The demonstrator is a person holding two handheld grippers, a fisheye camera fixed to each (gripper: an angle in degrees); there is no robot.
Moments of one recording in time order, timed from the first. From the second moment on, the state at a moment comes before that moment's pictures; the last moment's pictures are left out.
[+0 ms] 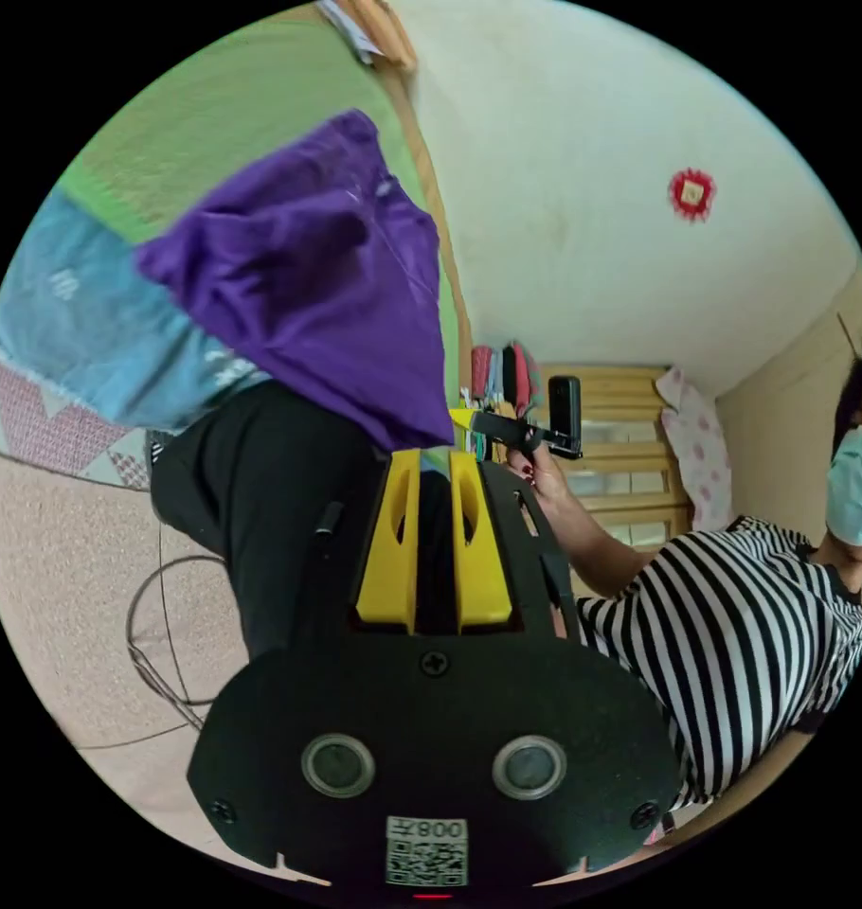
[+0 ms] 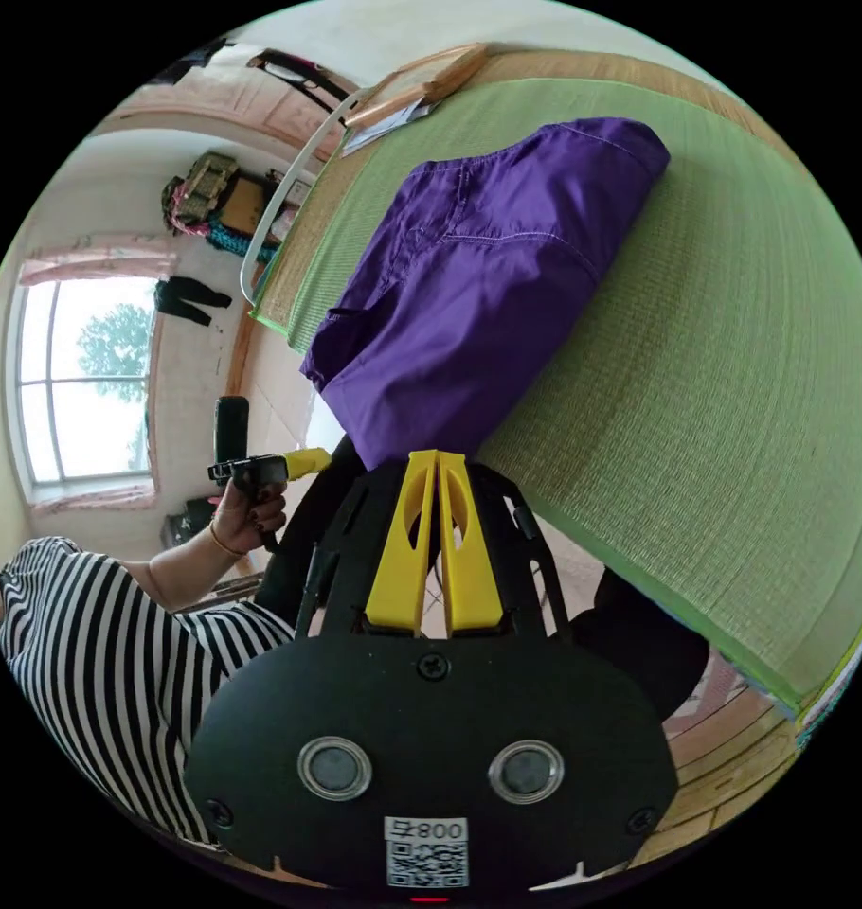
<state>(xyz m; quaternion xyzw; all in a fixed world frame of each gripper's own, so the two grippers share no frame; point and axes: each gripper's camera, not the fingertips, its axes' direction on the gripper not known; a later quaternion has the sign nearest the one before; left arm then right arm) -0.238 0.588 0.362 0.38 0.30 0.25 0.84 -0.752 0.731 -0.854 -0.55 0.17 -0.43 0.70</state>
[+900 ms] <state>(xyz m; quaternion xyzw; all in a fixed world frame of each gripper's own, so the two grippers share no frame) 0.063 0.543 0.407 0.33 -0.04 0.30 0.89 -0.551 0.795 -0.691 -0.57 0.04 -0.28 0.77</state>
